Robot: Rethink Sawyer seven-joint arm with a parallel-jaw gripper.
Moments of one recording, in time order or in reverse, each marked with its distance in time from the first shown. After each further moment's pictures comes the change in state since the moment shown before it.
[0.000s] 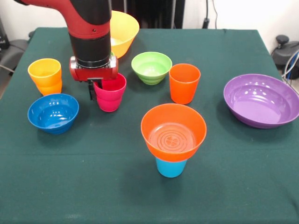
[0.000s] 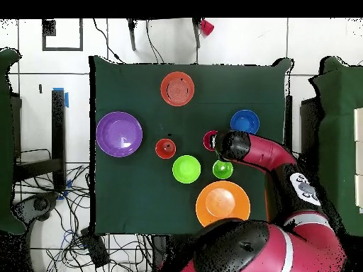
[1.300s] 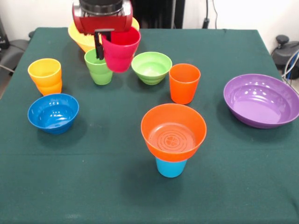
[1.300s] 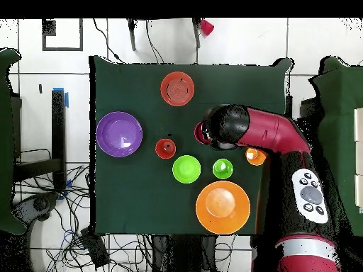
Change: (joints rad) arm 0.108 -0.248 -0.005 -0.046 0.016 0.379 0.000
